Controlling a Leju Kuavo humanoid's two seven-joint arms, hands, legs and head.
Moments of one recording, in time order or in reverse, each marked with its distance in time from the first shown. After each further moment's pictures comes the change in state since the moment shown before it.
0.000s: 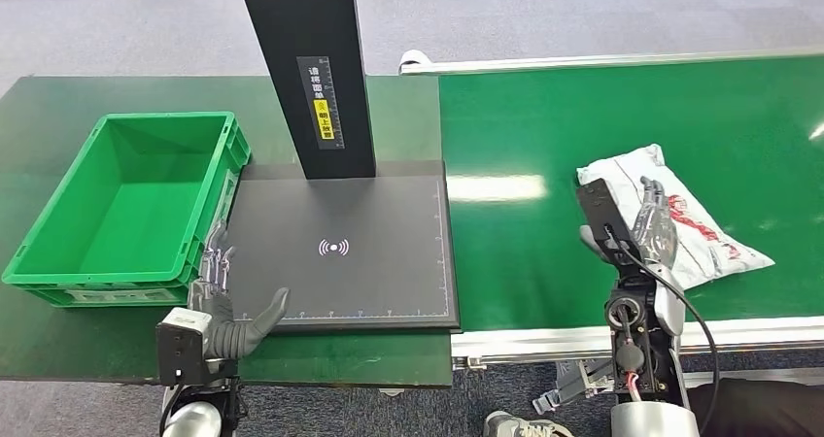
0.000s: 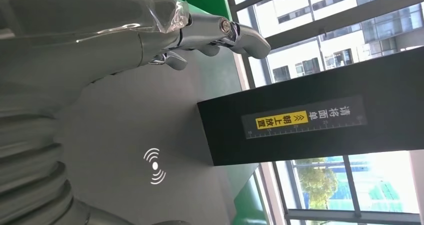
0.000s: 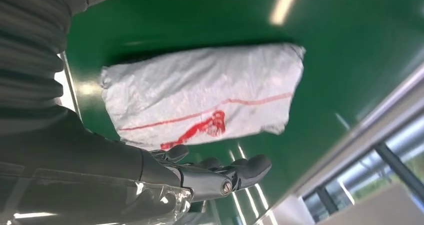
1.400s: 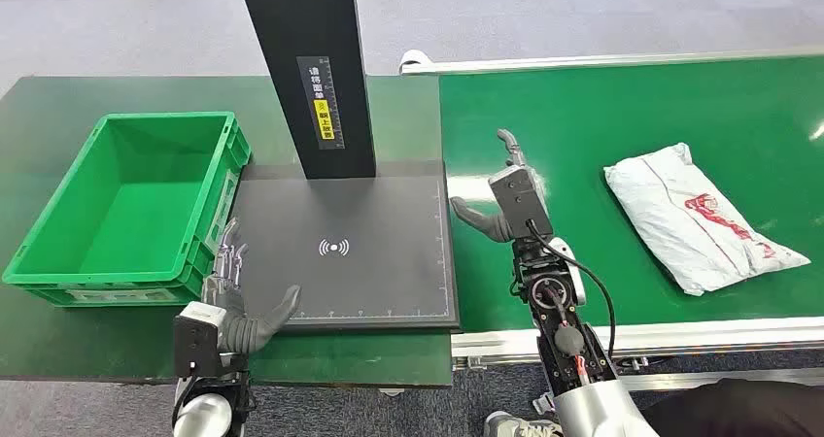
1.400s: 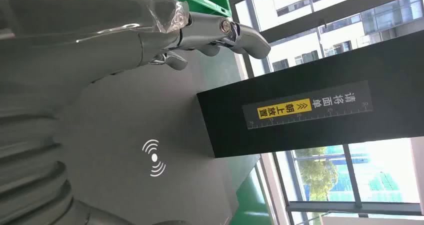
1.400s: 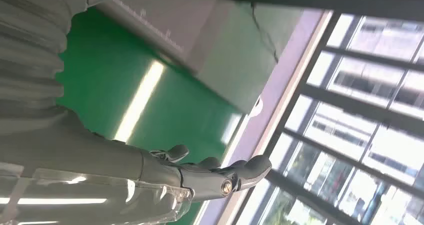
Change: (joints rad) left arm -0.045 0.026 -0.042 0.072 0.020 0.030 -0.015; right arm -0.080 0.079 0.382 0.079 -0.619 -0.002 -0.368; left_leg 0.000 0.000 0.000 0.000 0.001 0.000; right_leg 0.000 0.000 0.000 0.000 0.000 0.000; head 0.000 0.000
